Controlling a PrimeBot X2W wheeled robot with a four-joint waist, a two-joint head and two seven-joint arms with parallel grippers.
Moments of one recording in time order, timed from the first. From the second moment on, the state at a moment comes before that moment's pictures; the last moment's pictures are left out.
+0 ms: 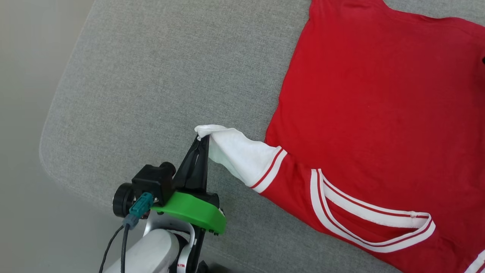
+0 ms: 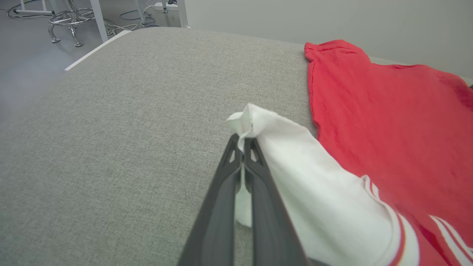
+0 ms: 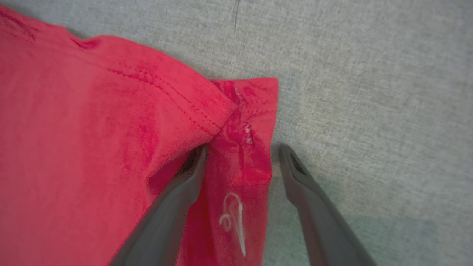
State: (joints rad) left arm -0.31 0.40 -0.71 -0.09 -0.67 0.41 -0.26; right arm -0.95 -0.55 0.10 0.64 0.52 0.13 0.99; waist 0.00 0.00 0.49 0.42
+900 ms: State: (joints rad) left arm -0.16 0.48 -0.62 -0.05 -0.71 0.45 -0.23; right arm -0.68 -0.53 0.01 0.62 0.57 0.13 0.80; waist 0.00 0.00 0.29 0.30
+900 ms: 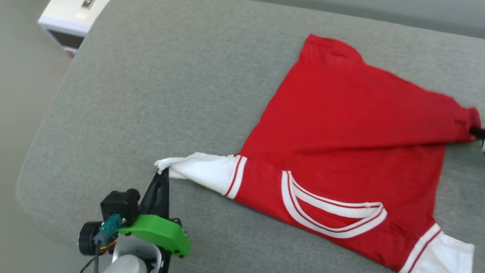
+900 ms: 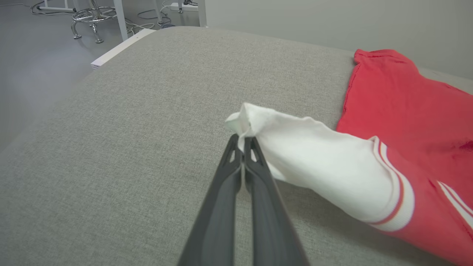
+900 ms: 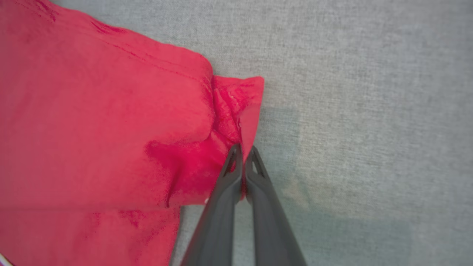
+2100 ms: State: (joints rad) left arm -0.02 0.56 -0.58 0.01 -0.82 0.46 -0.18; right arm 0.24 -0.13 -0.36 0.08 0.49 0.13 0.70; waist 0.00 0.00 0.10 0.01
